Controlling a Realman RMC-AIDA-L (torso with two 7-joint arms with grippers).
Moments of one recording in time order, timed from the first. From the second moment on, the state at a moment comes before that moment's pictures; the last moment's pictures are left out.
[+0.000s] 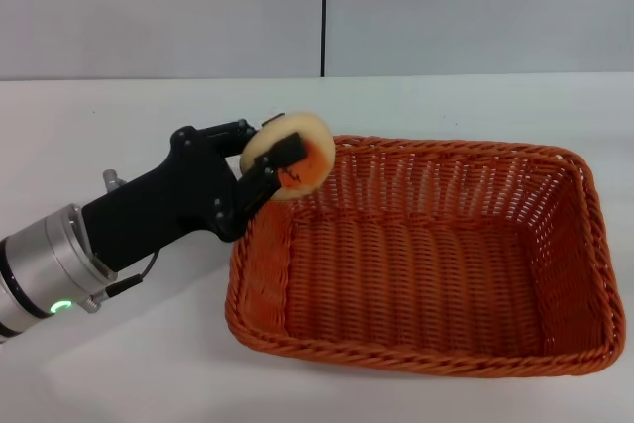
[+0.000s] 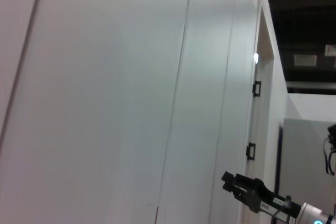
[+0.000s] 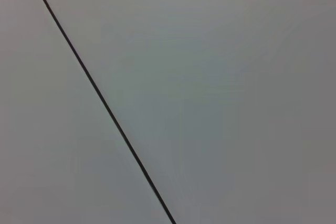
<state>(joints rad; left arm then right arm) -0.50 -2.07 0.39 0.09 1.89 1.78 -0.74 0.35 2.05 -0.29 -0.30 -1.00 -1.36 1.05</state>
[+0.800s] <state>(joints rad) -0.40 -2.06 0.09 0.09 1.89 1.84 -0.70 0.34 2.06 -0.29 -0.29 -1.00 -1.36 1.04</state>
